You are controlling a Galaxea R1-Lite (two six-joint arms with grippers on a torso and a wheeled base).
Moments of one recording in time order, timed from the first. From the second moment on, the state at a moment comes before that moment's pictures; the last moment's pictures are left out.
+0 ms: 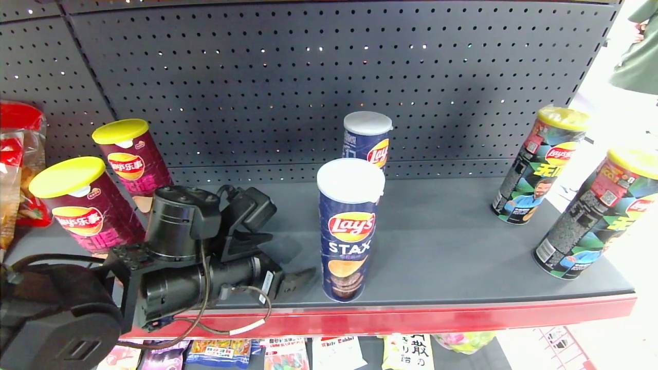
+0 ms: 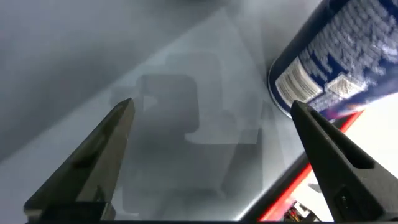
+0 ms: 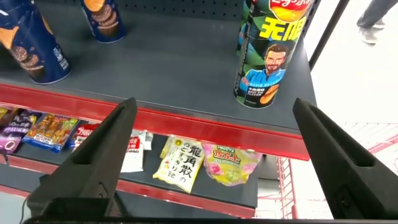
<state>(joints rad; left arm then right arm) -0.60 1.69 -0.63 -0.57 -0.10 0.07 0.34 0.37 -0.37 0.08 -0.13 -0.04</state>
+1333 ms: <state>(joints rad) -0.63 1.81 -0.75 -0.57 -0.10 0.06 0.34 0.37 -0.36 0.08 -0.13 -0.04</state>
